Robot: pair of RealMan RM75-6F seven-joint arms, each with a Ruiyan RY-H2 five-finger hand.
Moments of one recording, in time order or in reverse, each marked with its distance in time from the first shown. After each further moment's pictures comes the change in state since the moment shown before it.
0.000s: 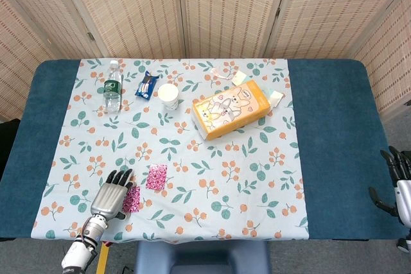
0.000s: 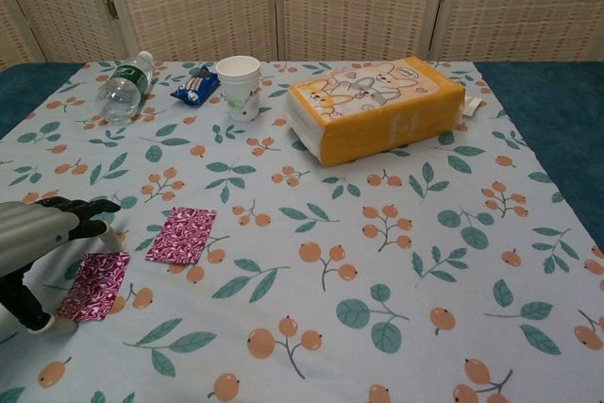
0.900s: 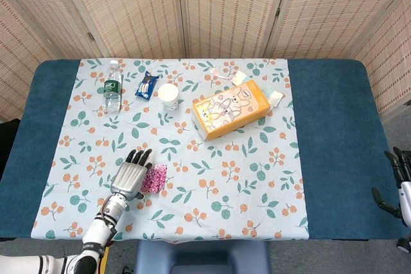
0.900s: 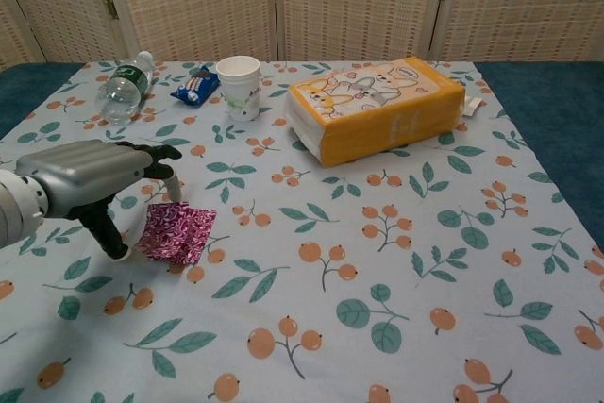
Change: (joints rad) left arm -0.173 -0.058 -0.180 -0.032 -0.195 -0.068 0.157; right arm -0.013 0.002 0.000 0.004 0.008 0.011 0.011
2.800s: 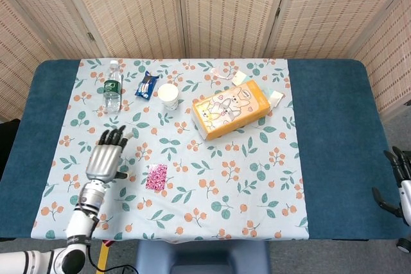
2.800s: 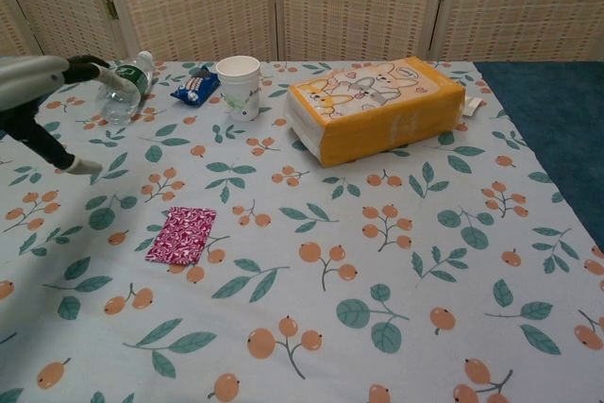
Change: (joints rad) left arm 0.028 0.169 -0.003 -0.045 0.076 0.218 -0.294; right arm 0.017 0.052 -0.004 -0.044 -0.012 -0.047 0.014
